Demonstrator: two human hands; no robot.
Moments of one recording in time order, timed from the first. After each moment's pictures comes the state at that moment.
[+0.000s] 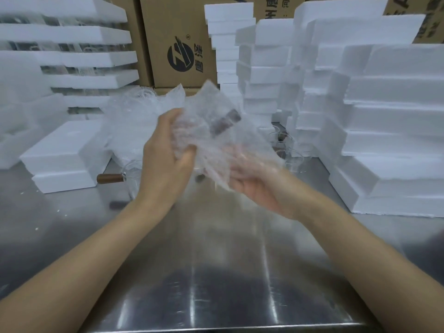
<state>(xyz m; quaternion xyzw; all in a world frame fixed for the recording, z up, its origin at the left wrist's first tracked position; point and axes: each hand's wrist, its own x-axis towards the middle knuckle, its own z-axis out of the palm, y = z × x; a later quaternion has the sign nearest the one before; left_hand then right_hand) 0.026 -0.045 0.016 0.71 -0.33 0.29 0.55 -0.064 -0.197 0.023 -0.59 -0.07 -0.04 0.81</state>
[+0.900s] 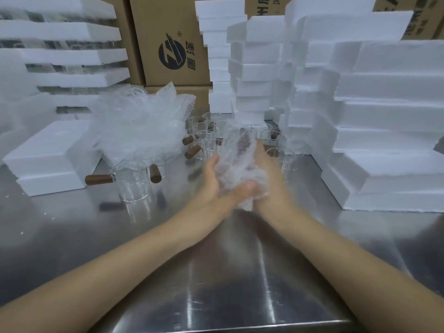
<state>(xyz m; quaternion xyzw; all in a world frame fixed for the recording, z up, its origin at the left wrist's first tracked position) -0.014 -0.078 -0.022 0.65 -0.34 -0.22 0.64 -0.061 -0.208 -0.015 -0.87 -0.03 -0.32 0.38</state>
